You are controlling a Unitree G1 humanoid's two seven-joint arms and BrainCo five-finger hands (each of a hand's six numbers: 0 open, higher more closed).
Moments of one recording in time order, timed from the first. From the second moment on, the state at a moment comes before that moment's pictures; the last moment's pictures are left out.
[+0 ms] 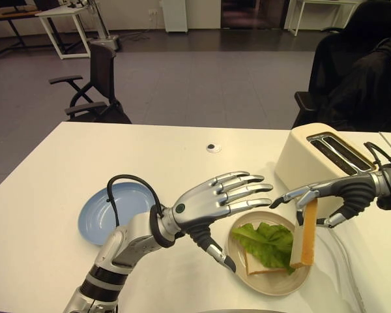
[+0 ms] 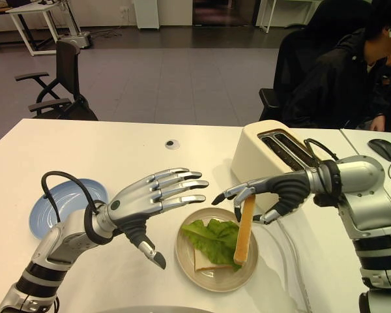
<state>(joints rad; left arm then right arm) -0.13 0.45 -0.25 -0.28 0.65 -0.85 -0.12 -0.36 -0.96 0.09 -0.04 0.44 -0.27 1.44</state>
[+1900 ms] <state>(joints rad) 0.02 0.78 -0.55 -0.23 0.24 -0.63 -0.82 0.27 -1.19 0.08 -0.09 0.04 -0.53 1.40</state>
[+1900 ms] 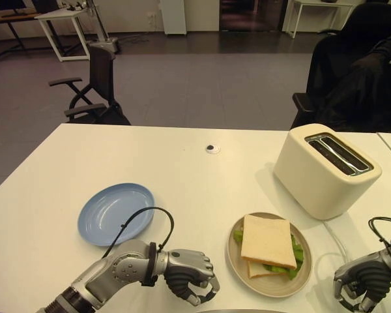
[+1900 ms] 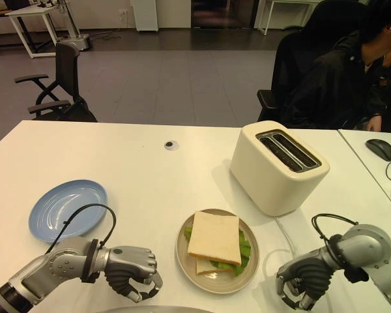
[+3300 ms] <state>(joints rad) 0.00 0.39 -0.25 0.00 -0.03 -0.74 -0.23 -0.06 -0.36 0.04 0.16 0.39 -0.70 0.73</state>
